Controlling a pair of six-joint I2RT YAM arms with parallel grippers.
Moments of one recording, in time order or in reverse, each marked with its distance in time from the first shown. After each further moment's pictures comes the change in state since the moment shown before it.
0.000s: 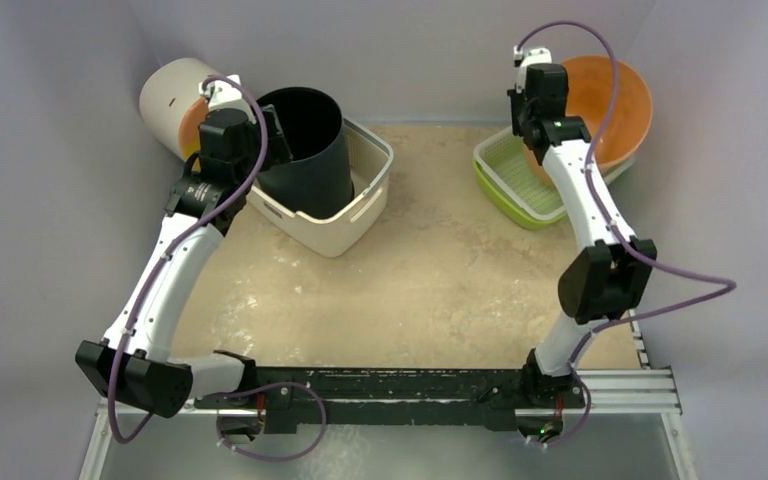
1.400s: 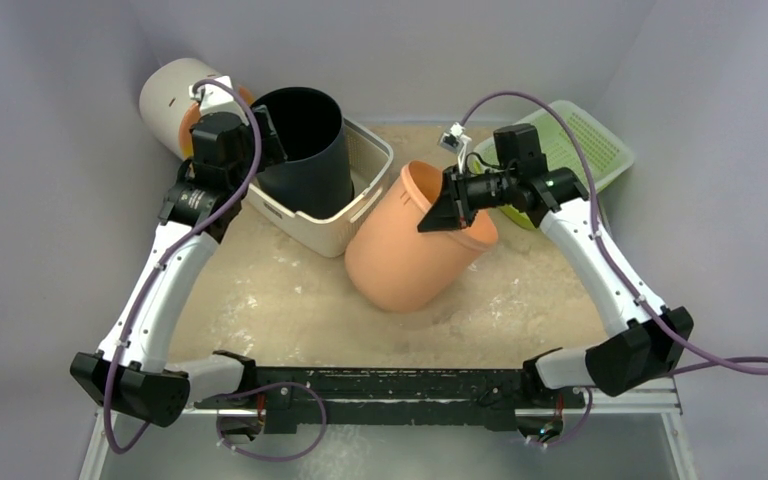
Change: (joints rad) left arm 0.000 -0.043 -0.016 0.005 -0.038 -0.001; right arm 0.241 -0.426 -0.339 -0.311 -1.212 0.223
